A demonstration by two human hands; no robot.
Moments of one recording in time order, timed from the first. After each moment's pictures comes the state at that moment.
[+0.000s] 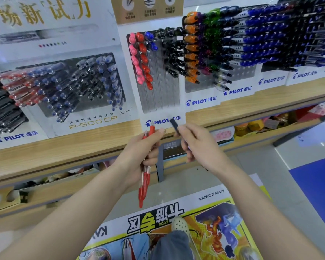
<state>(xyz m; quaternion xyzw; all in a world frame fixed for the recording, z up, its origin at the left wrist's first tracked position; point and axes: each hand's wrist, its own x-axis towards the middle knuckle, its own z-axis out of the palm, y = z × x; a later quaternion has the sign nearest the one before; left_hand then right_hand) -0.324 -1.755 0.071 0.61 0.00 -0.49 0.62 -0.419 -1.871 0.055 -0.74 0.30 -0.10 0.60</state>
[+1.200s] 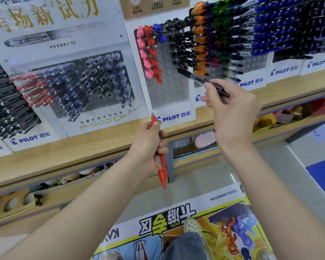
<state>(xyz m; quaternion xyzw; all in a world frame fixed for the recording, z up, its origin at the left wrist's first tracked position) -0.322 -1.763 0.078 0.62 0.08 -0.43 0.65 -0.401 -1.880 0.081 -0.72 0.34 -0.47 0.39</state>
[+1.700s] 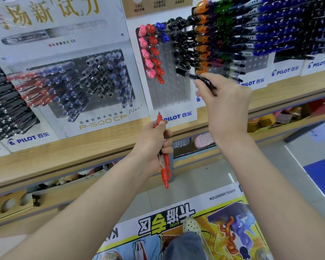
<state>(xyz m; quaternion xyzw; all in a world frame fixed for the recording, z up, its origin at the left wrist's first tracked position) -0.321 -1.766 0.079 0.60 0.07 -0.46 0.64 -0.385 -1.885 0.085 -0.82 0.29 -0.44 0.24</state>
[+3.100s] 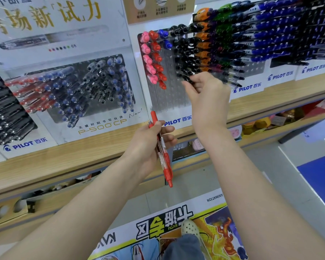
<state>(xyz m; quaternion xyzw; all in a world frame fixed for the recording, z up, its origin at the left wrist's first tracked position) -0.304 -1.762 0.080 0.57 0.04 -0.45 0.68 -0.350 -1.876 0.095 -0.79 0.38 -0.39 0.27</state>
